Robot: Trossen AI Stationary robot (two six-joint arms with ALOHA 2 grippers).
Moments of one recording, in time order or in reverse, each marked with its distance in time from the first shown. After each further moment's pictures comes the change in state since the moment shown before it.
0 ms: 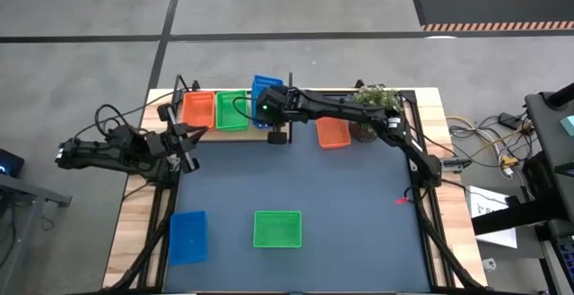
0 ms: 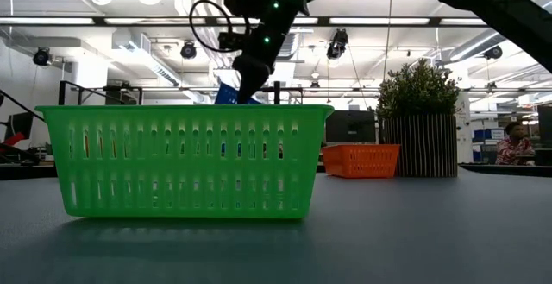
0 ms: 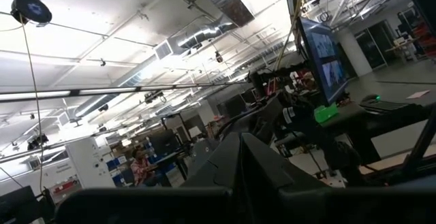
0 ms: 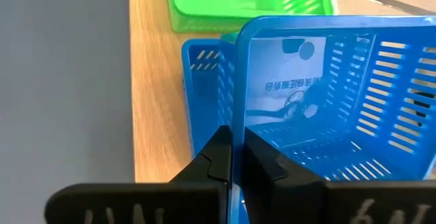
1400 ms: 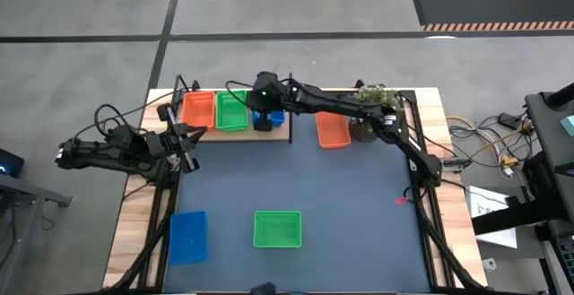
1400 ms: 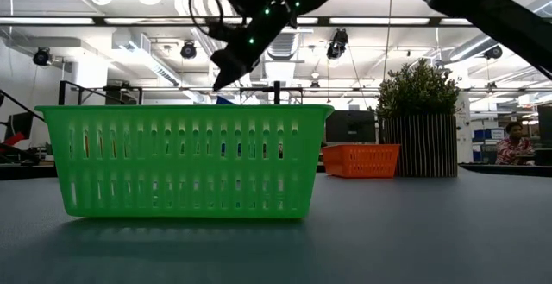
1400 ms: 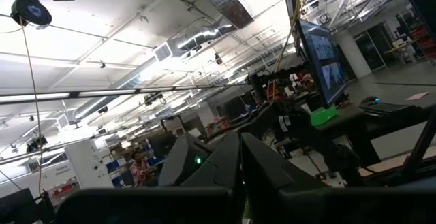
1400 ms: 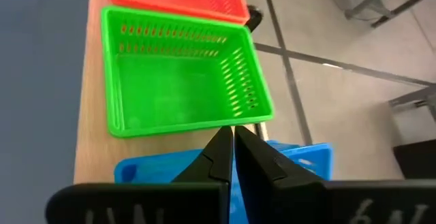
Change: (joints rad) left arm 0.000 0.001 0.001 0.006 0.006 0.002; right arm -0.054 0.055 0.051 0.308 -0.076 -0.075
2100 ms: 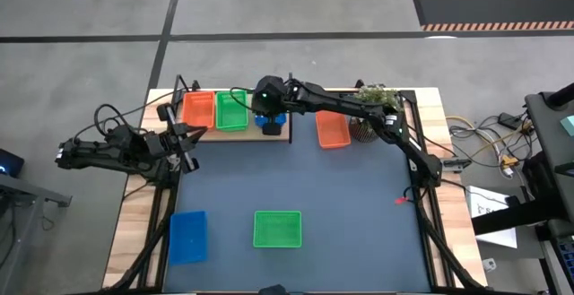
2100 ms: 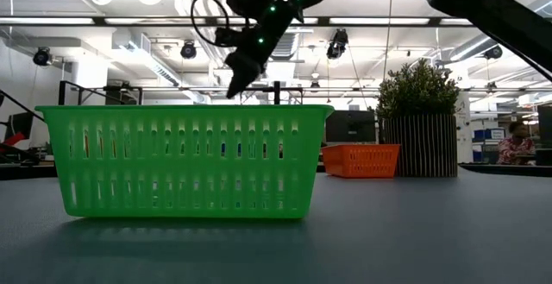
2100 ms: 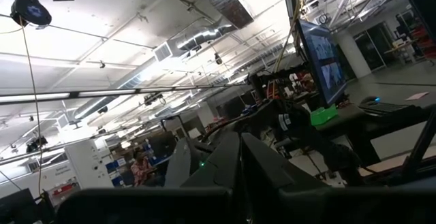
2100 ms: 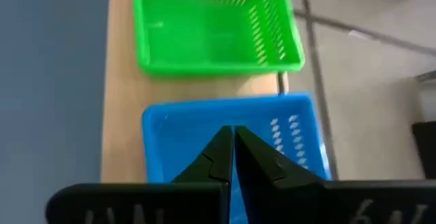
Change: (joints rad) left arm 0.000 -0.001 0.001 -0.002 0.000 0.001; right arm 0.000 -0.012 0.028 -0.223 -0.003 0.005
